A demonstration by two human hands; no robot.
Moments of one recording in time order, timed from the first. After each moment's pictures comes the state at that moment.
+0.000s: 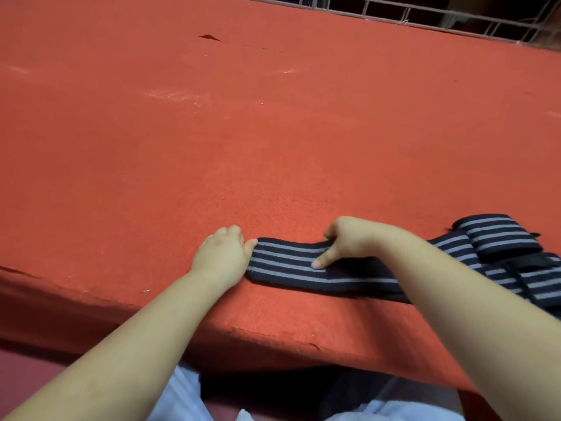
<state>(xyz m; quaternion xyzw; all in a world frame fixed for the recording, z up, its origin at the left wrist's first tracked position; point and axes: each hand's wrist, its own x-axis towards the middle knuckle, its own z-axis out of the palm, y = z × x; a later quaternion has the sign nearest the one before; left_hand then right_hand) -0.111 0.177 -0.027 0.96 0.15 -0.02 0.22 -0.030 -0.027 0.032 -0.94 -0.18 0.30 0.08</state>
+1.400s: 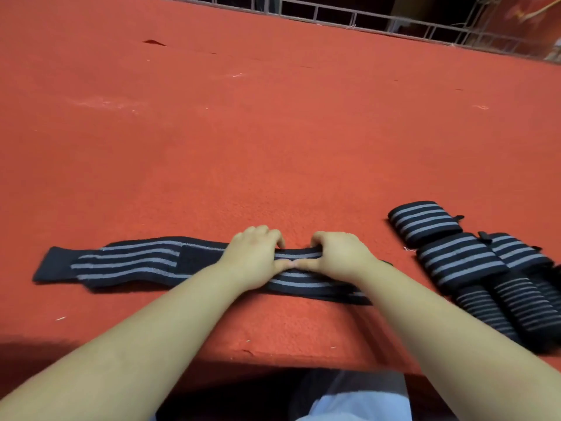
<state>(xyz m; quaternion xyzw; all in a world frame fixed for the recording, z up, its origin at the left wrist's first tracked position) -0.070 0.065 -0.020 0.98 -0.11 -0.01 0.15 -0.045 -0.108 -0.002 -0.98 -0.15 0.09 0.05</state>
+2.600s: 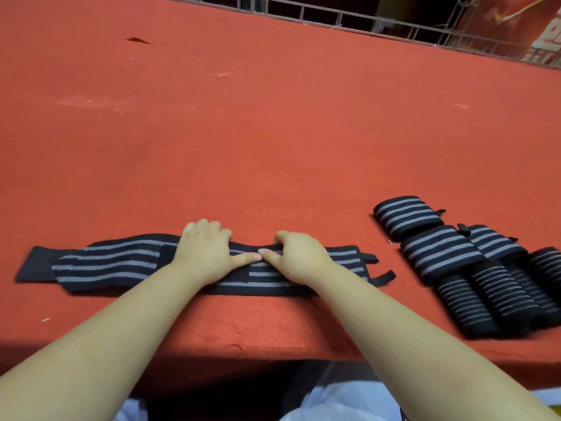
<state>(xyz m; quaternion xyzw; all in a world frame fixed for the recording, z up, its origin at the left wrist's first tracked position) -0.075 0.103 -0.022 1.00 -0.03 0.03 -0.02 -0.062 -0.068 -0.009 -0.98 -0.15 0.08 0.13</state>
